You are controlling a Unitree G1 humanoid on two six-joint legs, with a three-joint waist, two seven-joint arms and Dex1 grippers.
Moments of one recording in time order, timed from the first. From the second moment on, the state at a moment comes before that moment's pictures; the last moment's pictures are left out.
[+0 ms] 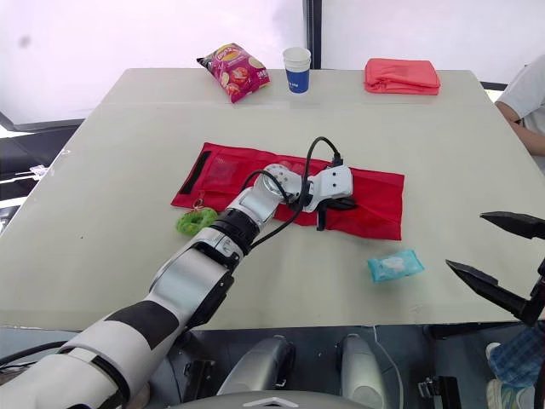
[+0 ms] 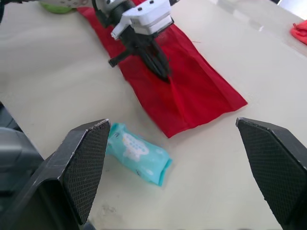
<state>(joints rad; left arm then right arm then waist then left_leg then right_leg) -1.09 0.06 -0.33 0.96 0.16 -0.04 -1.05 0.54 -0.99 -1.12 -0.76 0.95 0.70 0.95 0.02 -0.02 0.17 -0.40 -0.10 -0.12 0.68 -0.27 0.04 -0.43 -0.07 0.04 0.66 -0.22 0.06</state>
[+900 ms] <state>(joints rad) -1.06 0.06 -0.29 0.76 0.06 0.24 -1.14 0.19 -1.24 -0.23 -0.65 0.43 0.56 0.94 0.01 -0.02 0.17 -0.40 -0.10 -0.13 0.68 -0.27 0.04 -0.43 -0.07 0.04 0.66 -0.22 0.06</state>
